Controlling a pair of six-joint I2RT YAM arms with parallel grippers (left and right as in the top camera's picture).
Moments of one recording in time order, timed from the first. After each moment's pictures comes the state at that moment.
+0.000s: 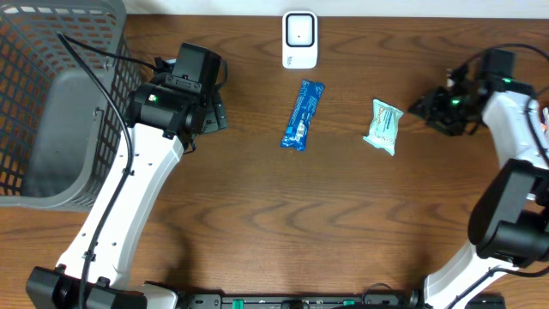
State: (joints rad) left arm -0.30 1.54 1.51 -1.16 -0.35 -0.51; right arm -0.23 1.93 1.46 -0.83 -0.40 0.25
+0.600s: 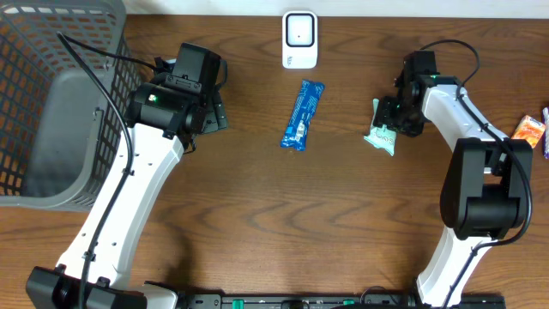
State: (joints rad) left arm -0.30 1.54 1.51 -1.16 -0.35 -0.51; right arm 0.01 2.07 1.46 -0.76 -0.10 0.30
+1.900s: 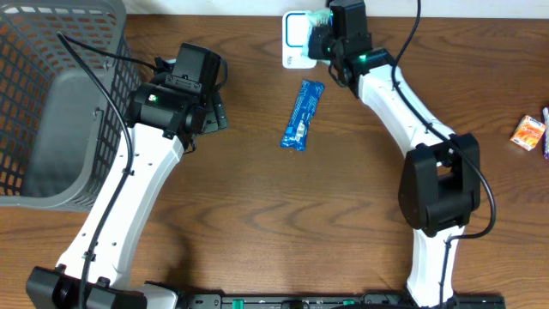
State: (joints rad) left arm -0.30 1.54 1.51 -1.16 -0.35 -0.51; right arm 0.33 2.15 1.79 -0.23 0.04 0.37
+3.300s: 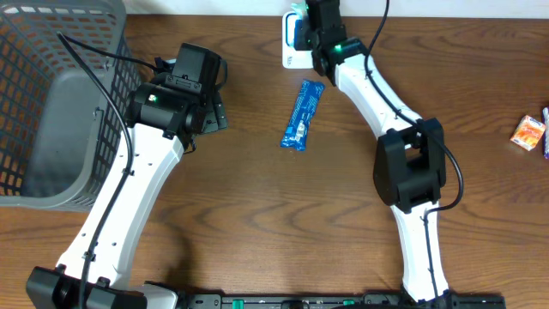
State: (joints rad) left arm -0.30 1.54 1.51 -1.16 -0.35 -0.51; right arm 0.35 2.40 2.12 -0.36 0.19 0.27
